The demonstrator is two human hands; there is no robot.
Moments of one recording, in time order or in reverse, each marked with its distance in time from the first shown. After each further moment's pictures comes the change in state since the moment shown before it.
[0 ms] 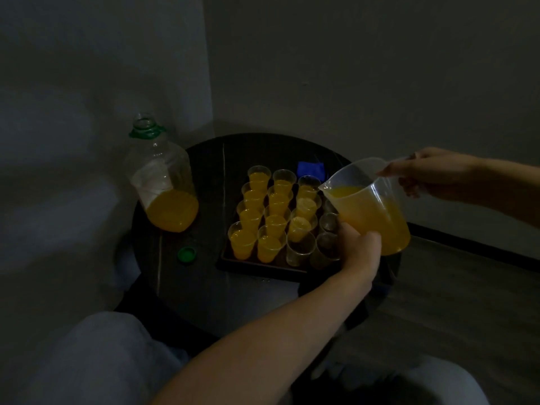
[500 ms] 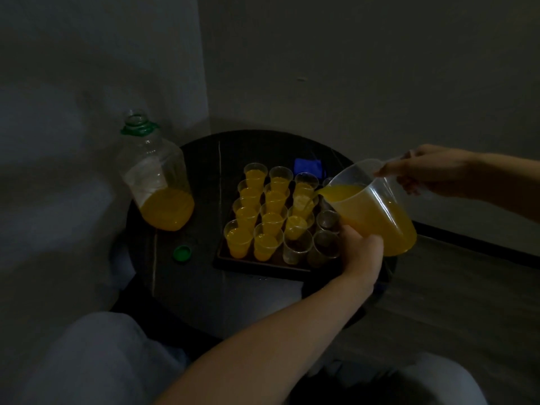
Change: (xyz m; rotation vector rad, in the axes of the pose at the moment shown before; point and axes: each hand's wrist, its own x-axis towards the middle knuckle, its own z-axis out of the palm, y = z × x) left_hand 0.011 -0.022 0.006 -0.026 -0.025 -0.043; right_hand -0.004 -0.007 0.002 -0.101 0.009 0.047
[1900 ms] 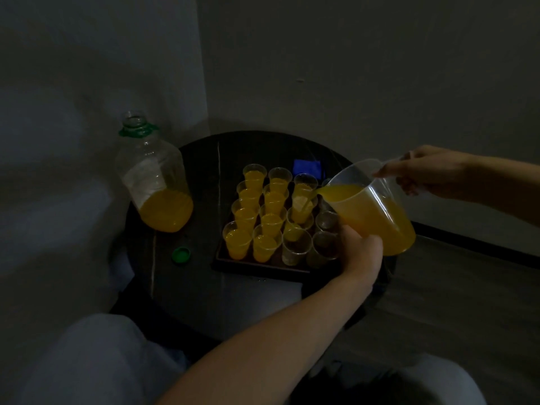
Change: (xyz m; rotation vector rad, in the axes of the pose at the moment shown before) left_hand 0.005 0.000 0.004 0.035 0.049 -0.031; right_hand 0.001 0.002 0.000 0.021 0.021 -0.022
